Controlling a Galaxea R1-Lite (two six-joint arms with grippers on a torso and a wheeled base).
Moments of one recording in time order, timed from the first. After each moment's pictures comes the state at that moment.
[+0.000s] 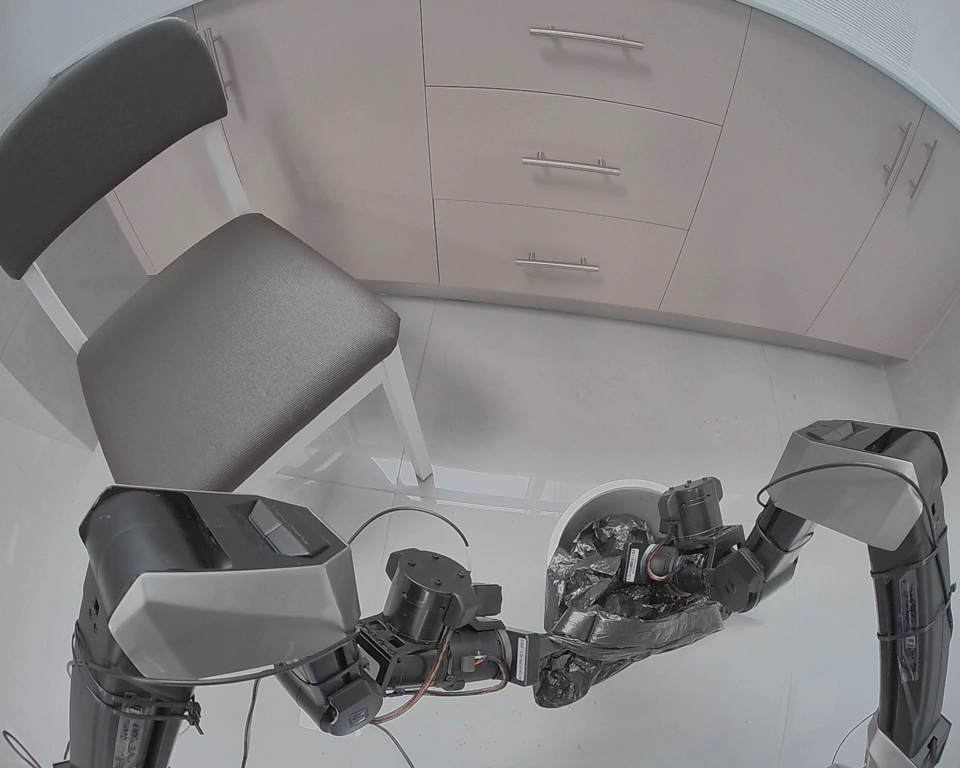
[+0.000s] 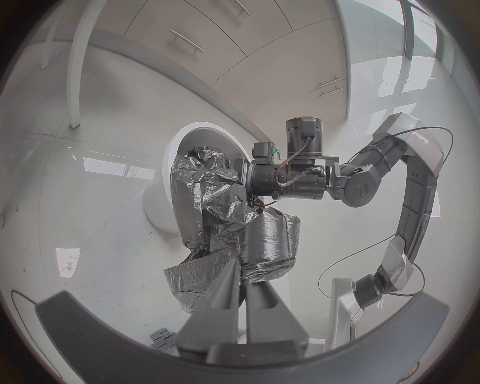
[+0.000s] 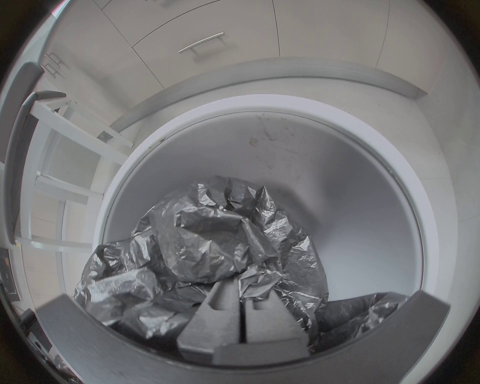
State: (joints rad) left arm -0.76 2.40 -0.71 -1.18 -0.41 -0.54; right arm 0.35 2.46 -0.92 -0.80 -0.08 0.40
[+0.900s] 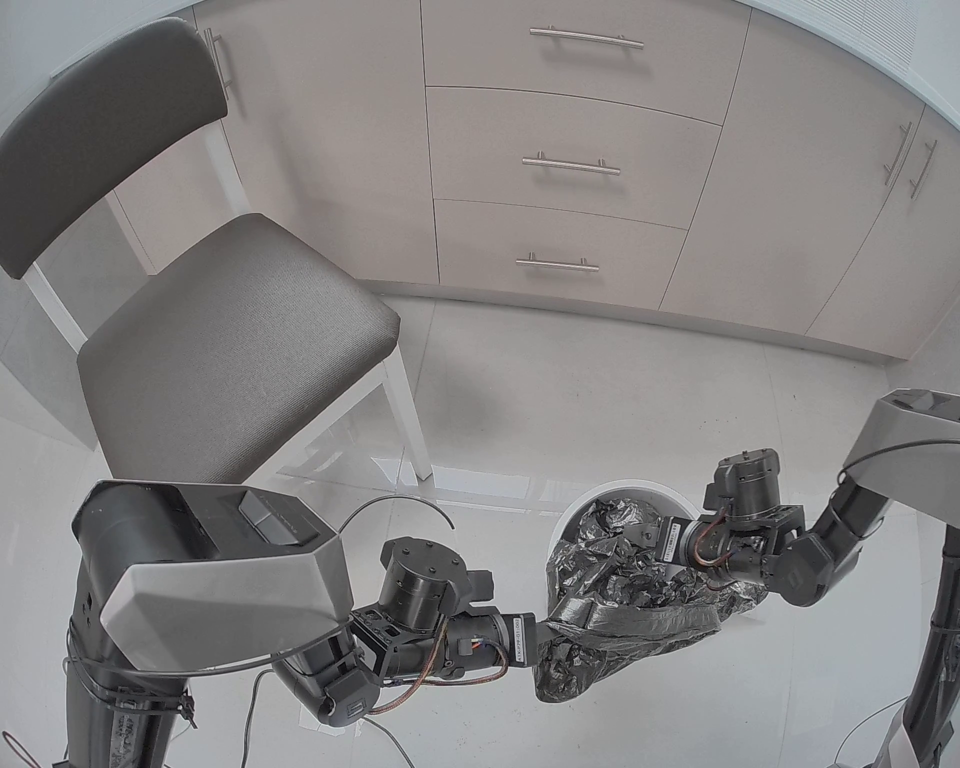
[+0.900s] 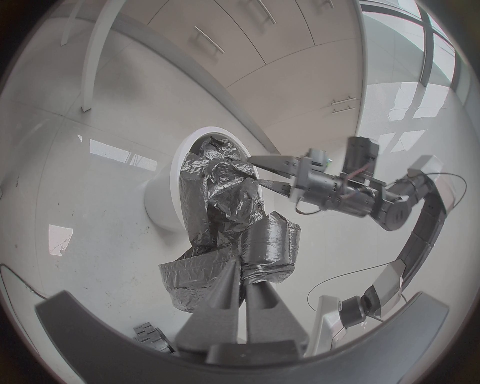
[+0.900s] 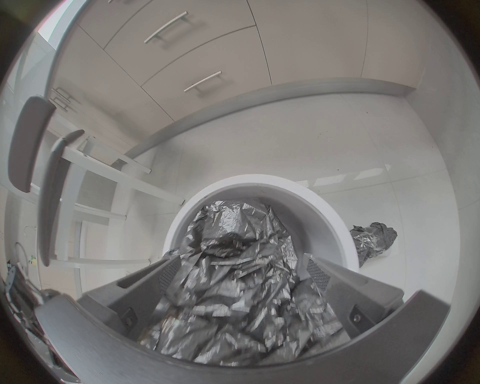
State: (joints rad) left arm -0.74 2.39 -0.73 -1.18 -0.41 -0.68; right arm 0.33 2.19 -0.70 -0.84 -0.03 0.47
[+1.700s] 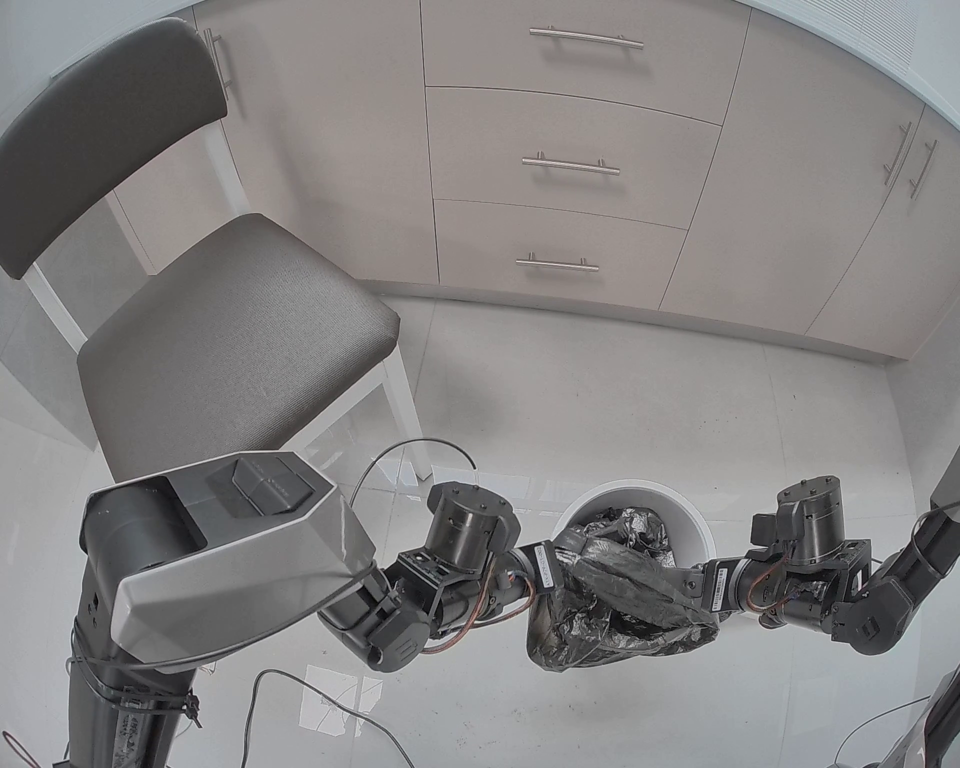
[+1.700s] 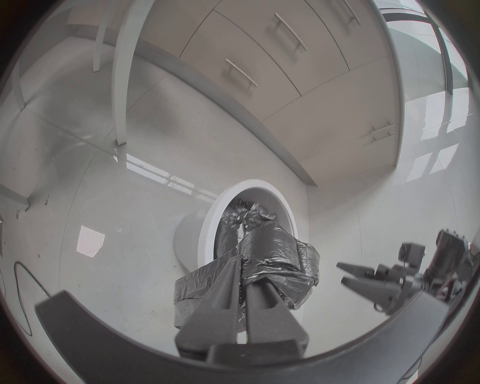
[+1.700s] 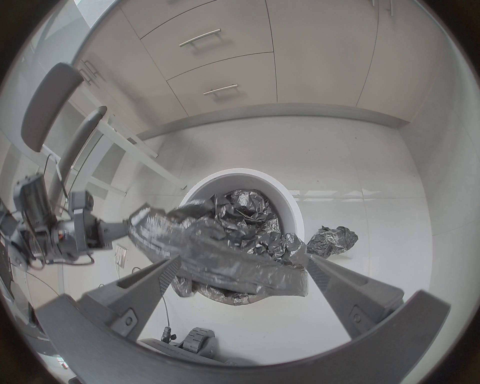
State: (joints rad) left arm -0.74 2.40 -1.06 -0.84 -0.09 -0.73; right arm 0.40 1.90 -0.36 -0.87 -0.13 0.34
